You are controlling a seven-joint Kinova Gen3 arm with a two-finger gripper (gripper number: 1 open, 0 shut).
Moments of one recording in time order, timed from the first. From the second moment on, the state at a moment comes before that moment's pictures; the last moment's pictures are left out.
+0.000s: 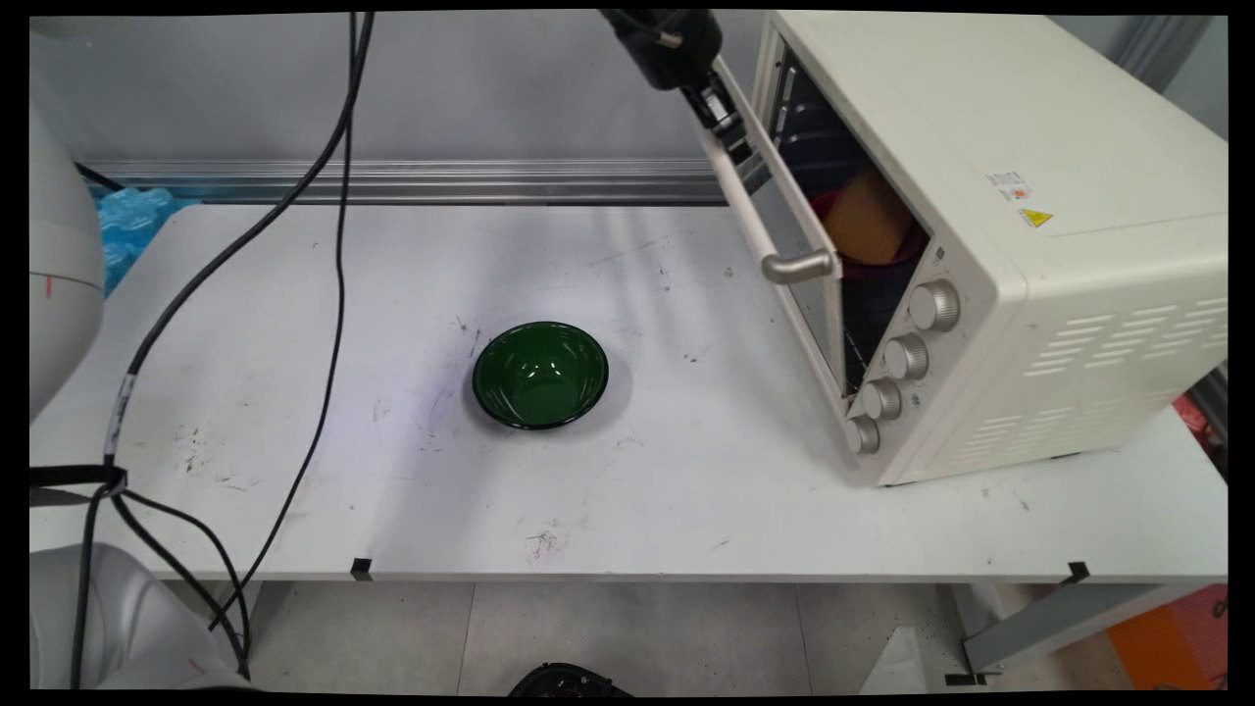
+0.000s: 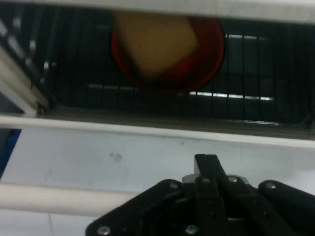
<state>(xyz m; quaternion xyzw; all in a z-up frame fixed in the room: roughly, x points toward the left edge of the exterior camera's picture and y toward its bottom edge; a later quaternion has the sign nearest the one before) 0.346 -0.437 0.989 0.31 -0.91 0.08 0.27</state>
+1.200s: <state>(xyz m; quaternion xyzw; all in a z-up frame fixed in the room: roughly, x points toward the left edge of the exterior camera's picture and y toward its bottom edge) 0.390 -0.386 0.930 0.29 -0.91 0.09 0.29</state>
